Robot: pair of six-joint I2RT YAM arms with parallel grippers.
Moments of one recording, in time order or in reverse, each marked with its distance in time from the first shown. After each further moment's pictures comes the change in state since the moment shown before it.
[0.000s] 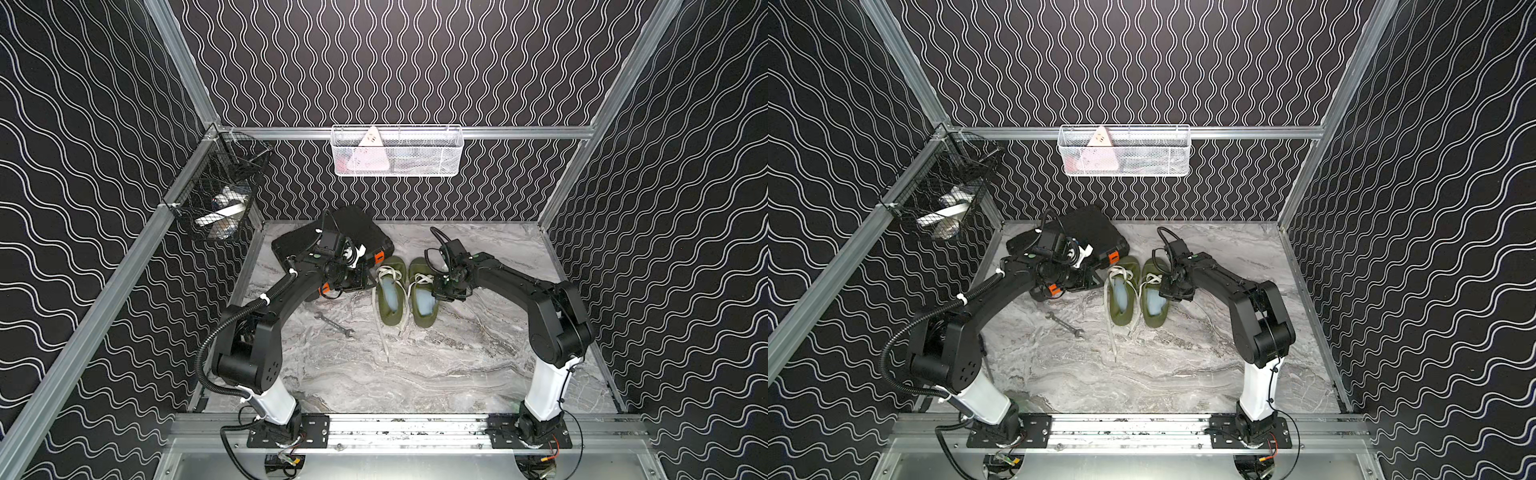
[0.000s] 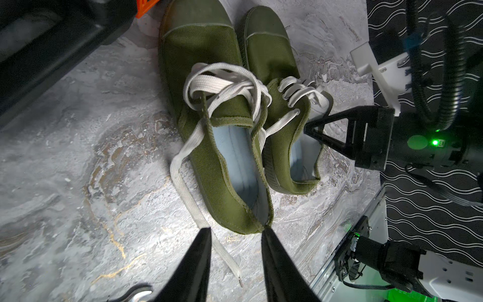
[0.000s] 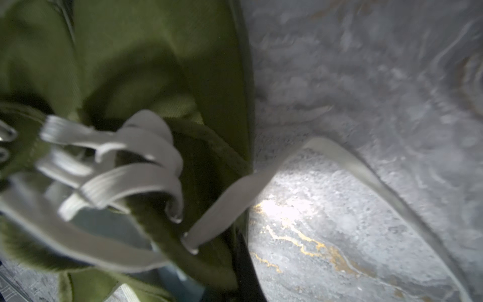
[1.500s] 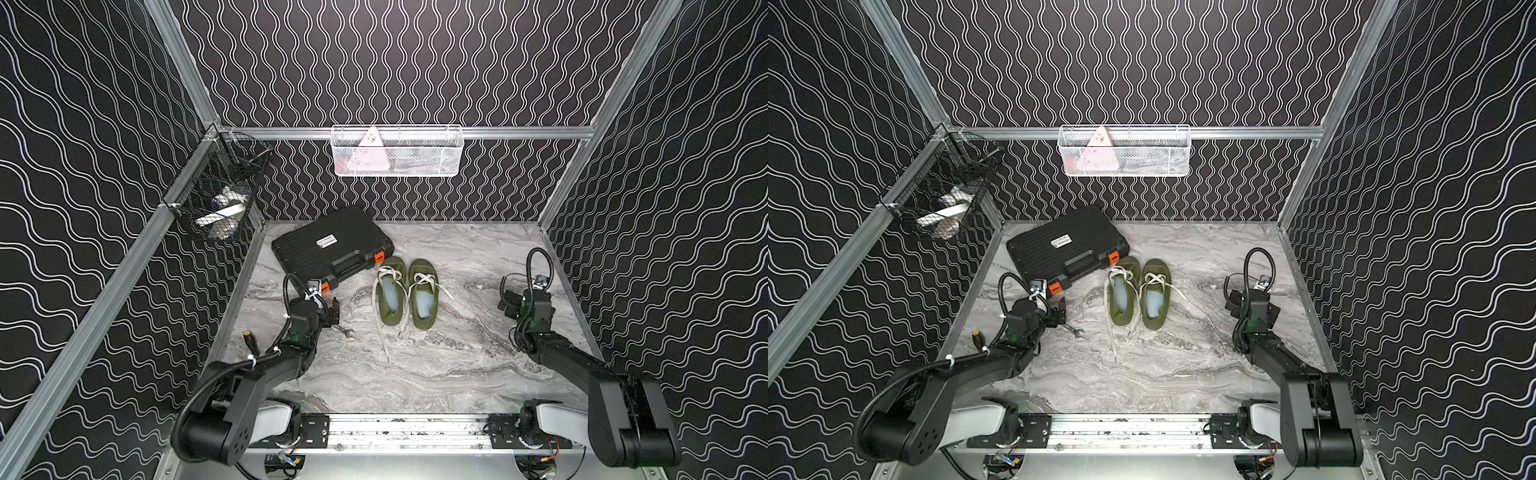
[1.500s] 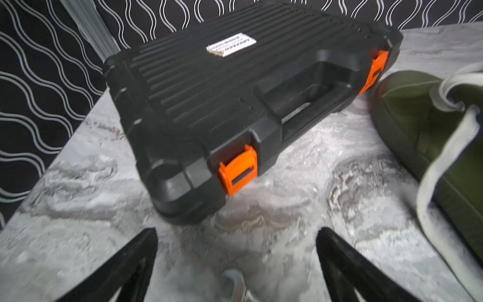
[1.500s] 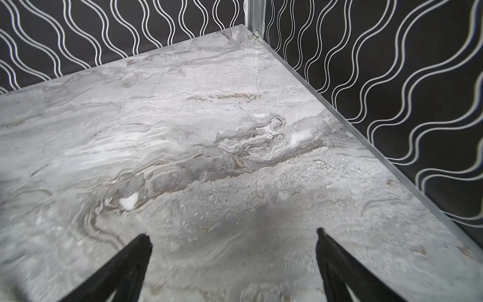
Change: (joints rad) left arm 0.046 -0.326 -0.974 1.317 -0.798 0.272; right arm -0.464 -0.602 -0.968 1.093 0.465 -0.337
